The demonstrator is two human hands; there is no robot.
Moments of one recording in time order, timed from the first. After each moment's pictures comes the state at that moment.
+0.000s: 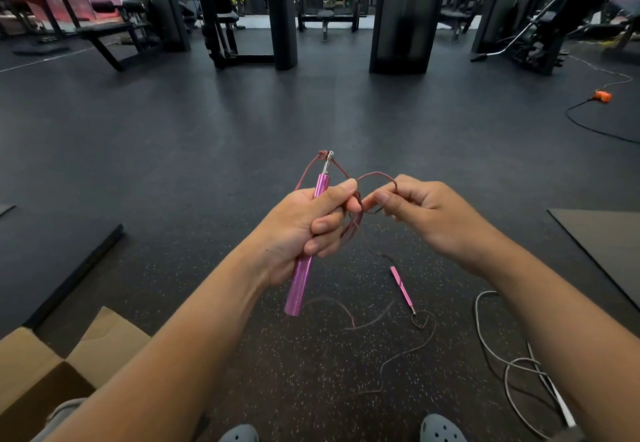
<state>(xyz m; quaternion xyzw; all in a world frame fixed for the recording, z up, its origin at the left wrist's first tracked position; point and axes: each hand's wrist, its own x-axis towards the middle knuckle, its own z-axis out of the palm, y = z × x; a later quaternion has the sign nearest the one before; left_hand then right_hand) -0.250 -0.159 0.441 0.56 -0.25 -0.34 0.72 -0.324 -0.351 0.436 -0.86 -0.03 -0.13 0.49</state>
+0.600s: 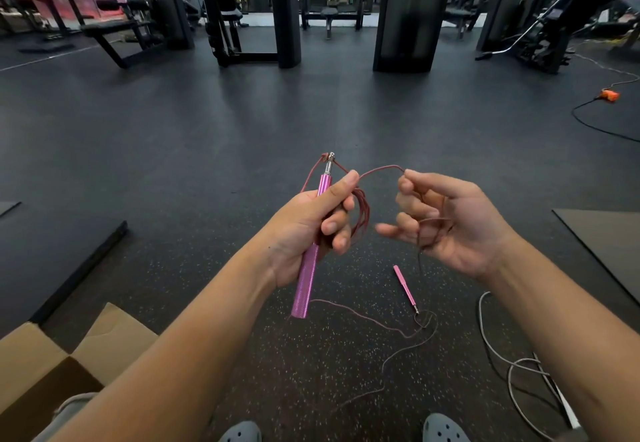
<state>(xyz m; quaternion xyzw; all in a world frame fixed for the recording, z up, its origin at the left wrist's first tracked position) -0.254 -0.160 0.441 0.53 -0.20 -0.34 0.75 -0.332 -0.341 0.451 -0.51 0.08 0.01 0.86</state>
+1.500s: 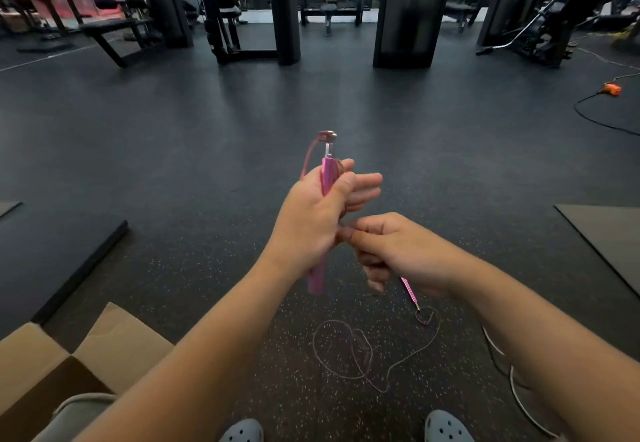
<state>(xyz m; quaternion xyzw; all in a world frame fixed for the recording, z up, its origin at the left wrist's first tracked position) -0.254 -0.174 0.431 0.63 -0.28 -0.12 0.71 -0.326 -0.304 0.420 -0.76 0.01 0.10 0.64</state>
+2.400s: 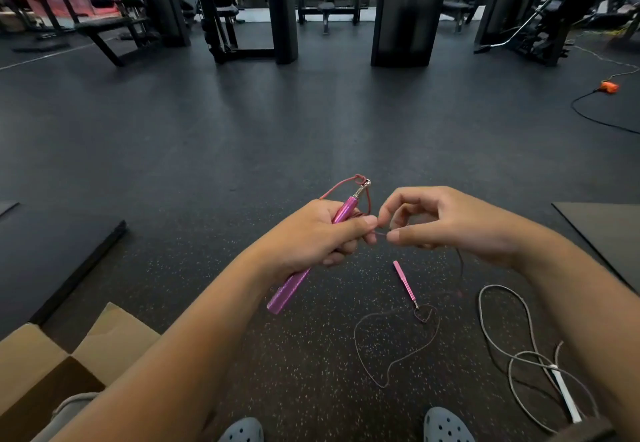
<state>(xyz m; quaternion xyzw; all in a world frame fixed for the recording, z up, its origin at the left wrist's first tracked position) -0.249 -0.160 0.428 0.71 -0.35 -0.30 0.53 -0.339 -0.364 0.449 -0.87 0.00 0.07 0.48</state>
